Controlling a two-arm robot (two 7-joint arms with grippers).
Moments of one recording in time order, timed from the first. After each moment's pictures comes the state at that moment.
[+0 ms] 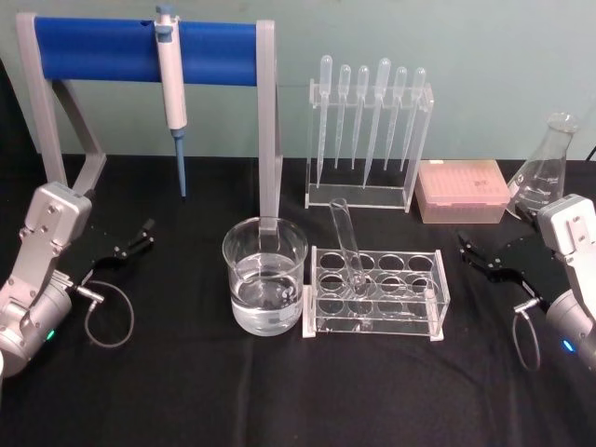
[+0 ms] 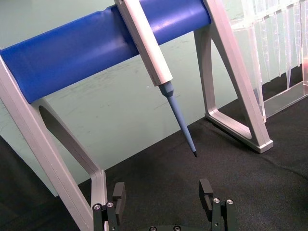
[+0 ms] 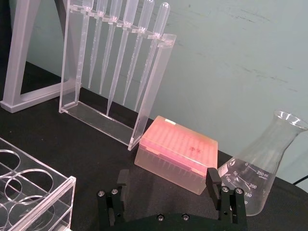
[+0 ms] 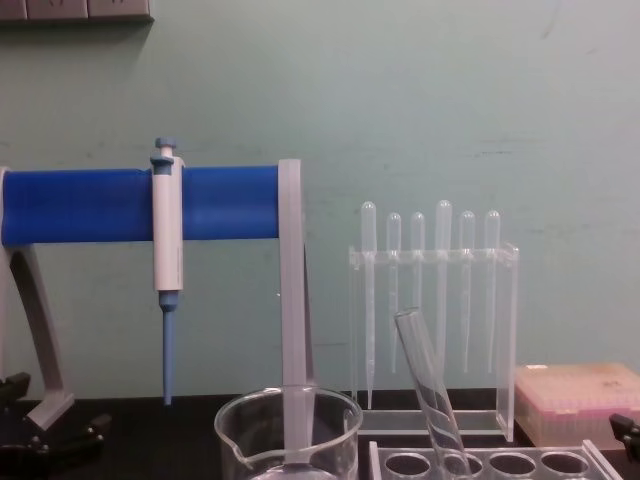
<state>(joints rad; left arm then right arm) -0.20 0.60 0.45 -1.41 -0.25 -0.12 0.03 0.20 0.60 -0.45 -1.41 0.25 -0.12 -0.03</state>
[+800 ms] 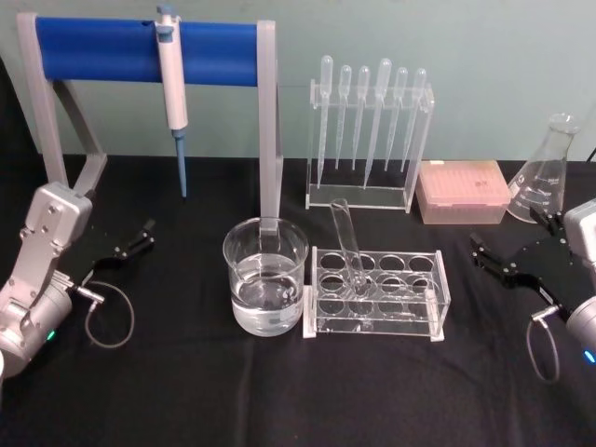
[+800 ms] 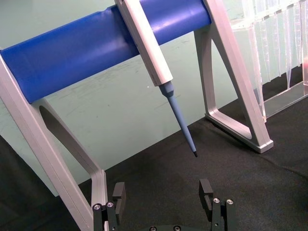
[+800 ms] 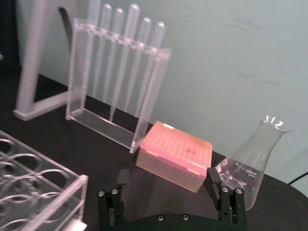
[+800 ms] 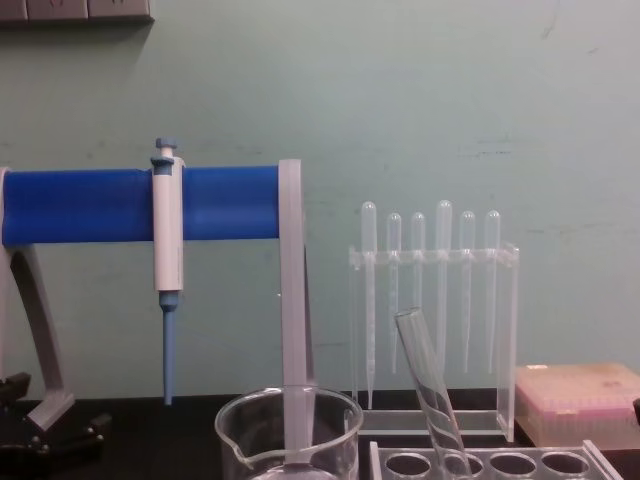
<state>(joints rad) -0.20 0.60 0.45 -1.41 -0.25 -0.12 0.03 0.10 0.65 -0.38 -1.55 0.28 -0.09 -0.03</state>
